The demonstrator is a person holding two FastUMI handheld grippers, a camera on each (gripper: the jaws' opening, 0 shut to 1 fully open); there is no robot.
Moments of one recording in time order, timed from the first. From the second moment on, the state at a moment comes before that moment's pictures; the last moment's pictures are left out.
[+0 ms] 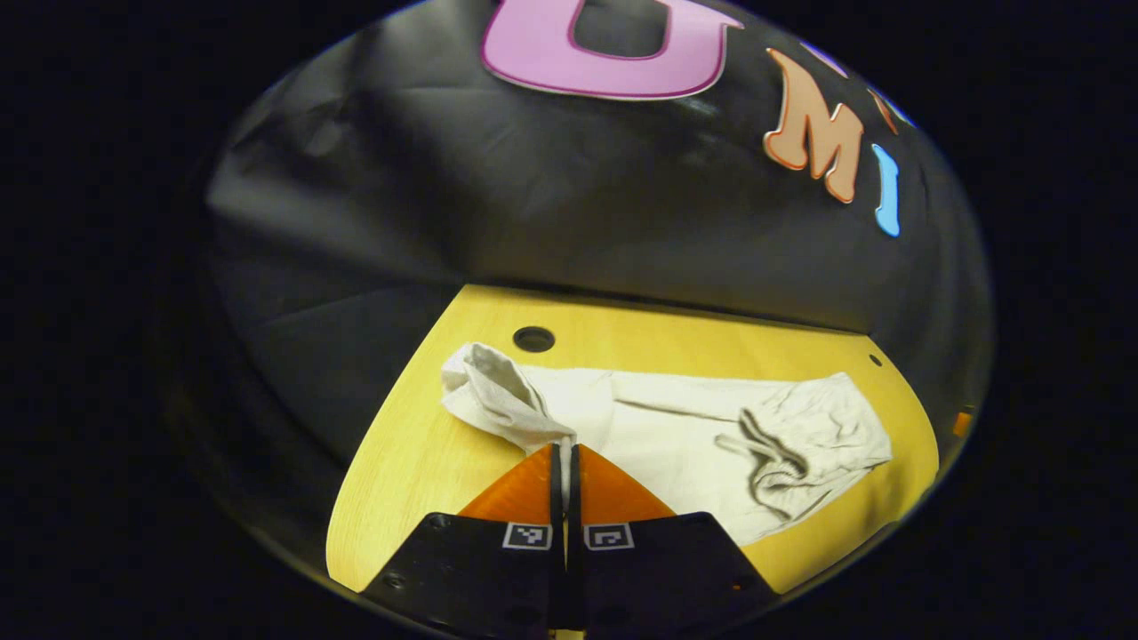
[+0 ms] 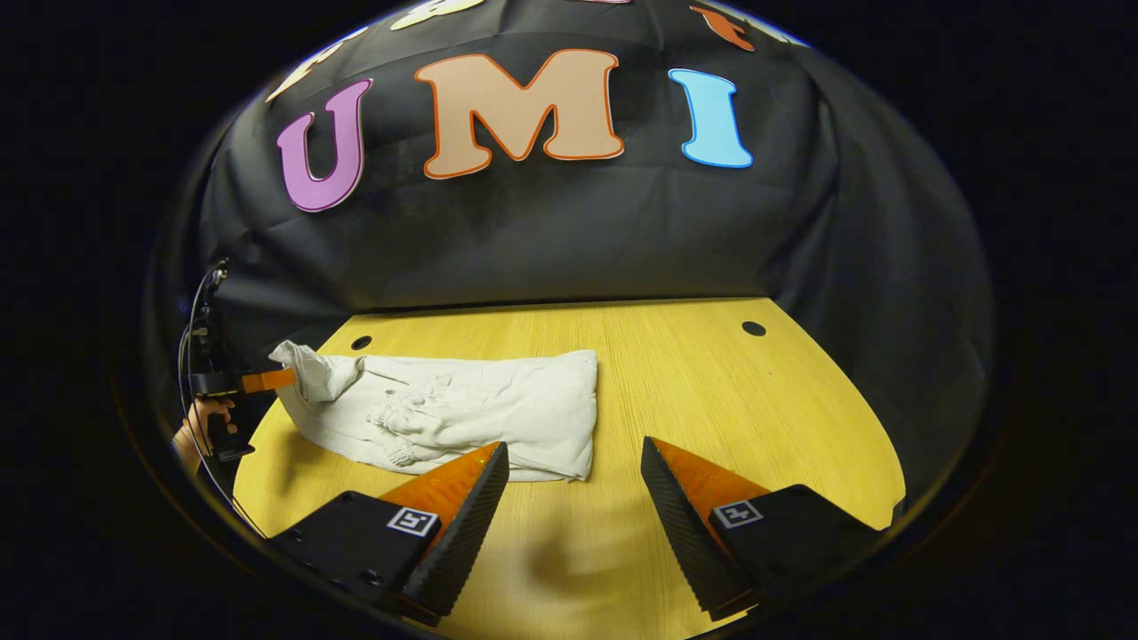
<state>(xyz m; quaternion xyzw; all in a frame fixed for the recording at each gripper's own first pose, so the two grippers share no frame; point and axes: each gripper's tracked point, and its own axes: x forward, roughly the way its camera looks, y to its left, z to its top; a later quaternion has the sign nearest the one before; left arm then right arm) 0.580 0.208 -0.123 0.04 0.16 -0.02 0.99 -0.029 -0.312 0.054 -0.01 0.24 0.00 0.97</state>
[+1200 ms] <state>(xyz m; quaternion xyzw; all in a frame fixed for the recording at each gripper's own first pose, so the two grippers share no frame) 0.563 -0.176 -0.147 0.10 0.16 -0.18 0.96 -0.024 -0.467 0.056 0.00 0.24 0.00 0.97</state>
